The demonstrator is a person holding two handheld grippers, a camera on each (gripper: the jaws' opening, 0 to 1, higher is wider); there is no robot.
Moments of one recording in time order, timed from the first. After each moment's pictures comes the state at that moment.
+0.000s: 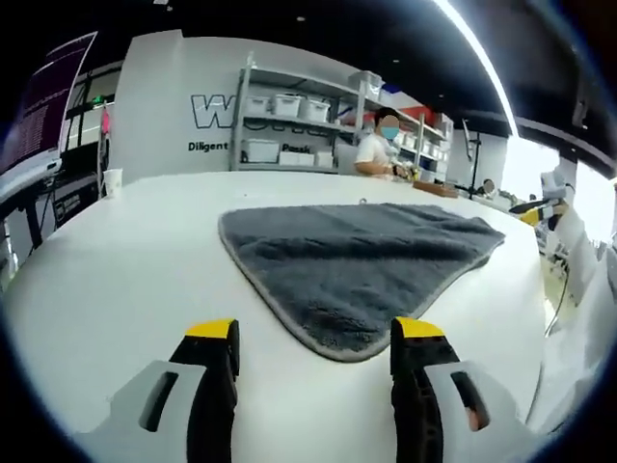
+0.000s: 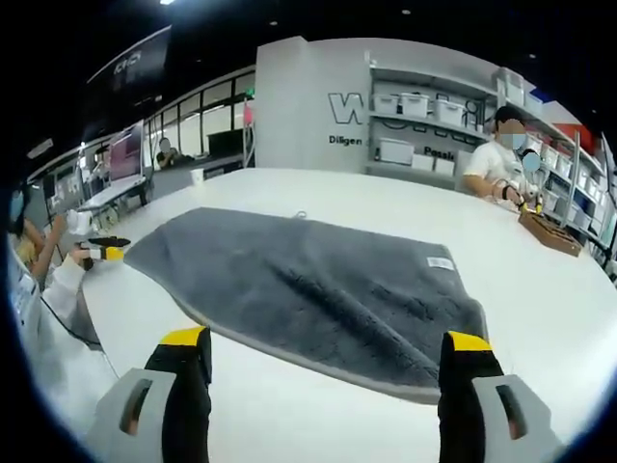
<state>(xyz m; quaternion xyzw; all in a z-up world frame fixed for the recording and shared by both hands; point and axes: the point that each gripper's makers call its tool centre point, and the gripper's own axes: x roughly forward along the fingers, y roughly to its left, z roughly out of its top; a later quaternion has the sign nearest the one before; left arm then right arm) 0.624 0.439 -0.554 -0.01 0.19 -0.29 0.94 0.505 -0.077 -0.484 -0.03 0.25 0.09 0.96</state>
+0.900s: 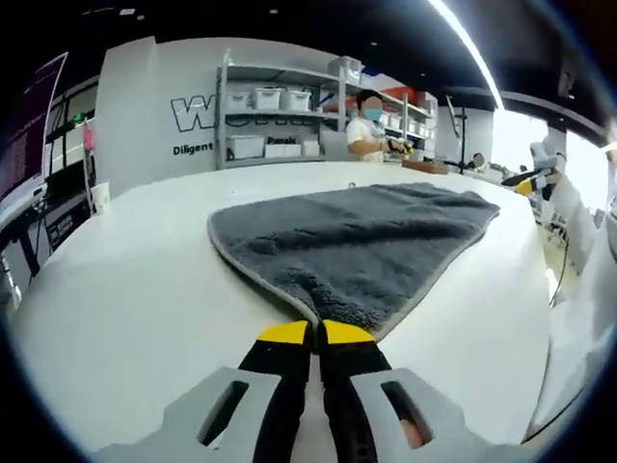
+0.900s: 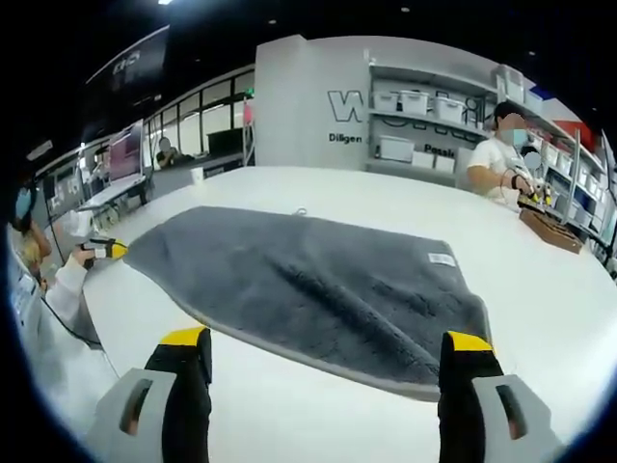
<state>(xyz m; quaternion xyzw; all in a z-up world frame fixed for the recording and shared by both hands) 0.620 0.437 -0.558 0.05 0.20 -0.31 0.93 0.504 -0.077 -0.489 -0.03 0.25 0.09 0.96</state>
